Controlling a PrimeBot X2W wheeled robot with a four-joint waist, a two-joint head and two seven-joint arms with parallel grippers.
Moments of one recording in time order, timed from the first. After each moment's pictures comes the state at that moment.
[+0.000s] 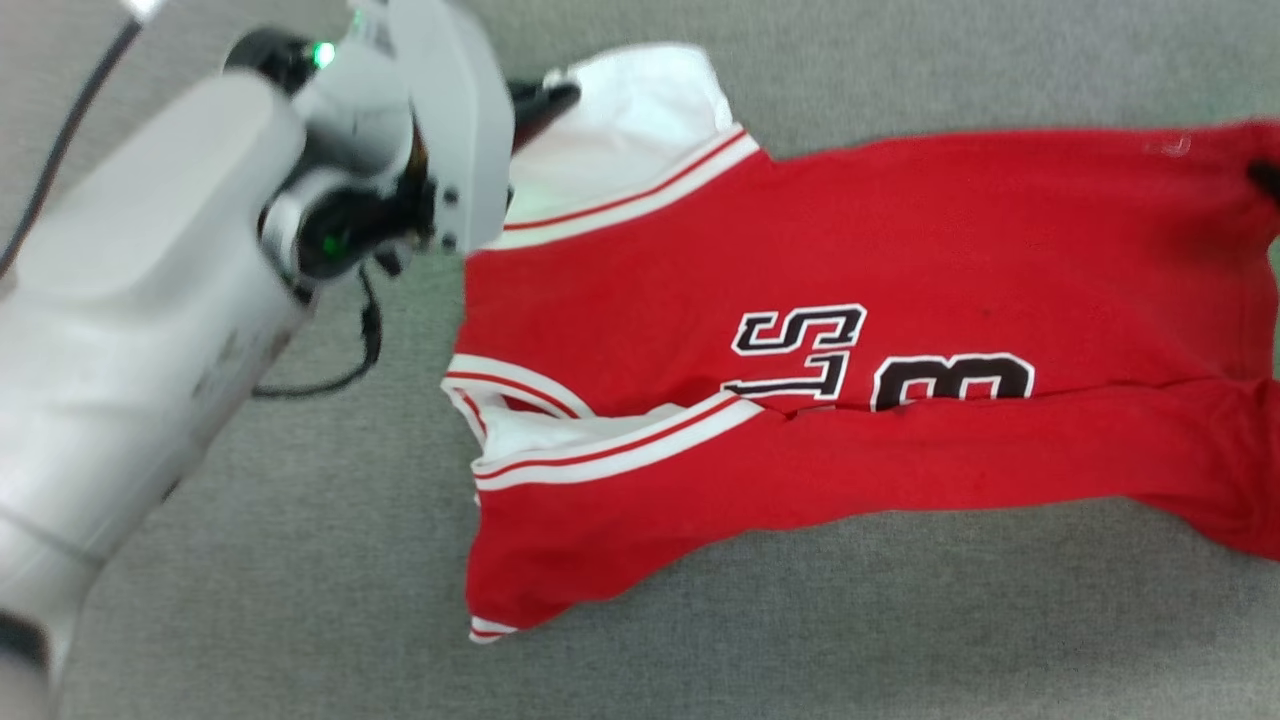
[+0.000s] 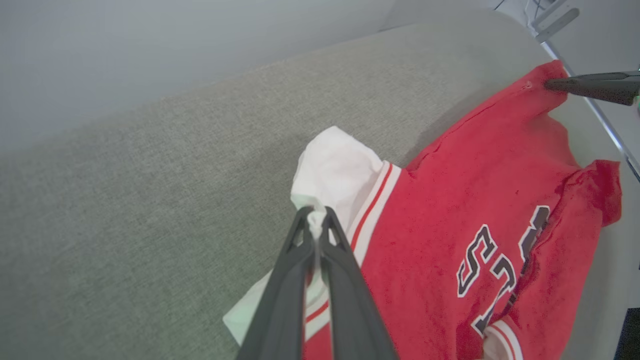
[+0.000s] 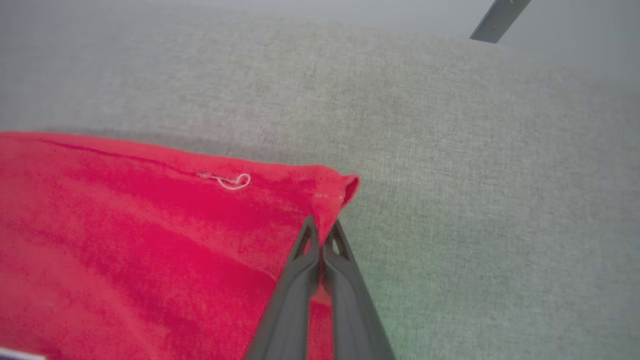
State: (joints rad) left arm -1.36 0.51 -1.06 0.53 -1.26 -0.13 0.46; right arm -0.99 -0.75 0.61 0.59 0.99 0.13 0.44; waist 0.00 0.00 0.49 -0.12
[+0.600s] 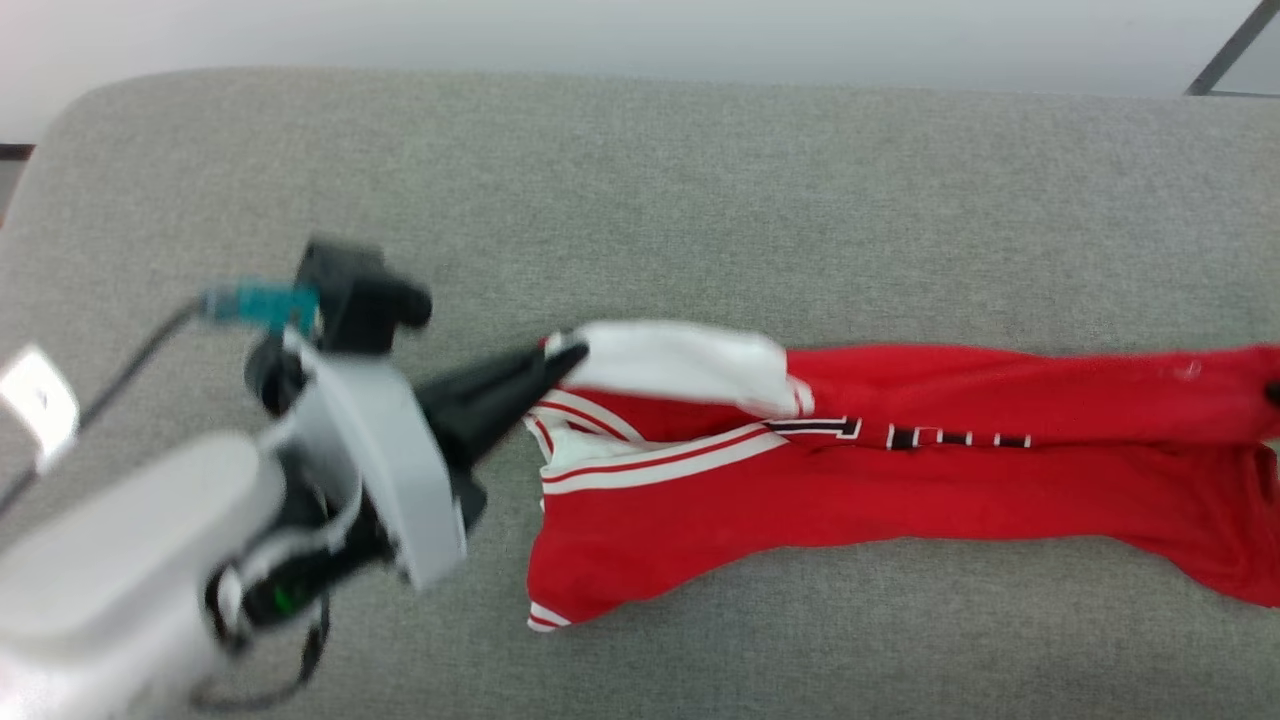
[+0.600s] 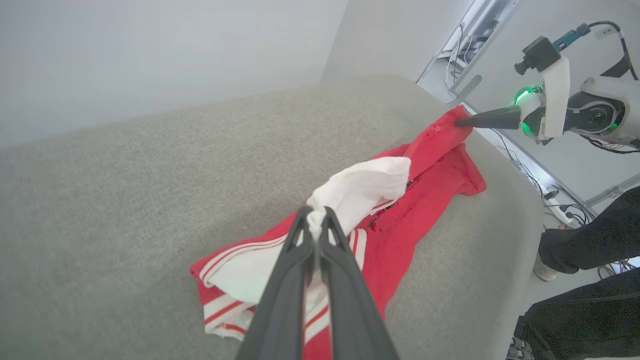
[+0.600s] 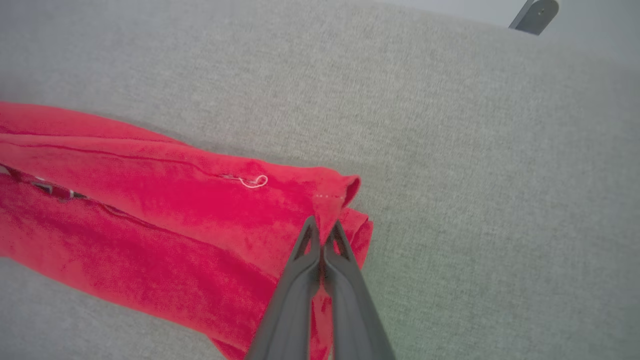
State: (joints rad) left arm -0.95 0.83 -1.09 -0.05 -1.28 -0.09 0.08; right arm -0.54 -1.00 0.60 0.26 1.11 0.13 0.29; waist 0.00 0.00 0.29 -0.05
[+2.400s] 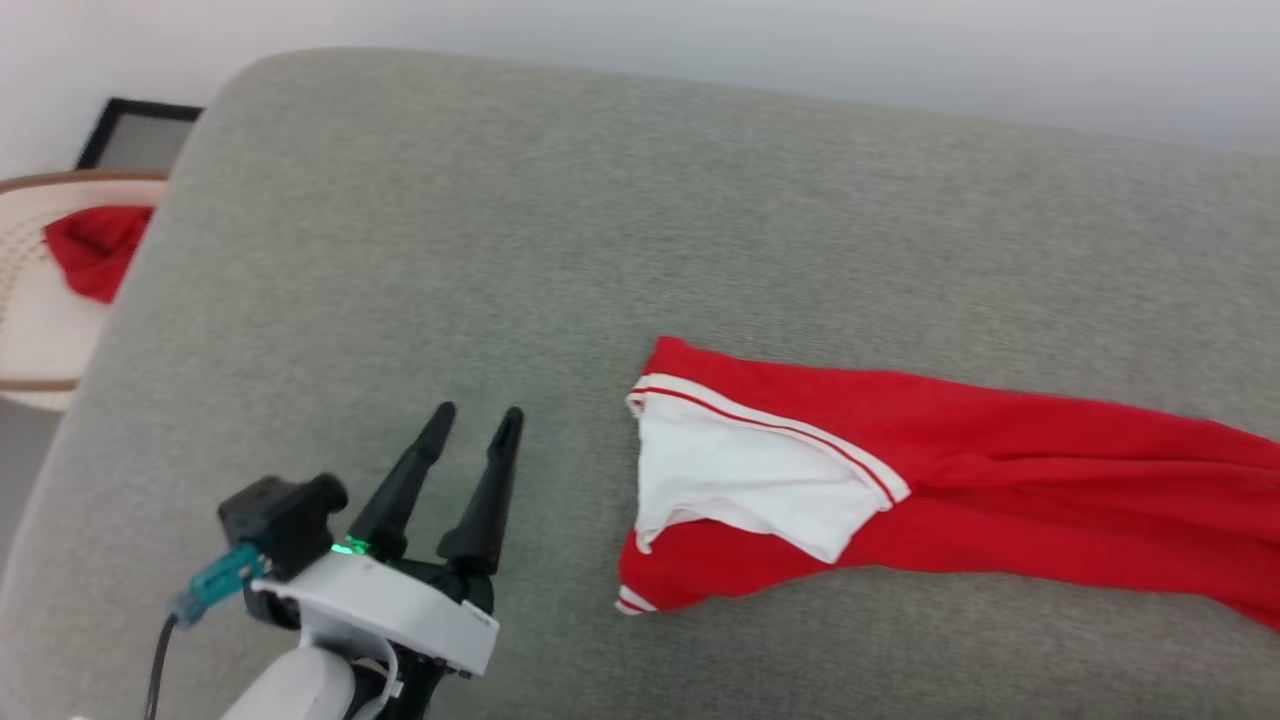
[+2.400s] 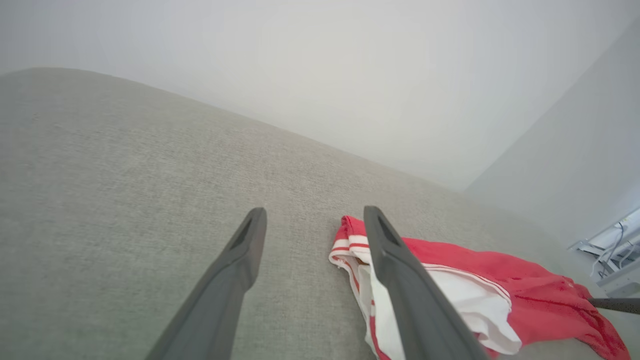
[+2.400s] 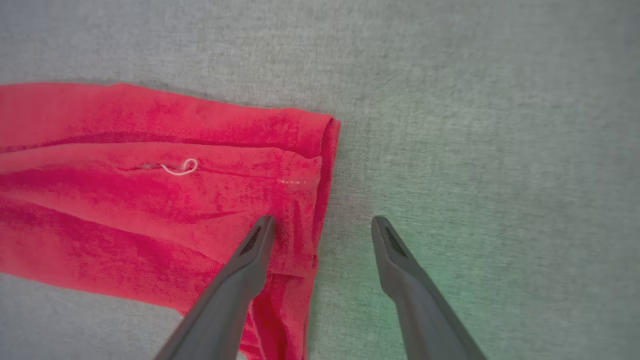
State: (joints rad) left arm -0.29 0.50 -0.57 0.00 -0.95 0.10 -0.26; right arm -0.23 -1.00 0.26 0.35 1.20 0.13 0.55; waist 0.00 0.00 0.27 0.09
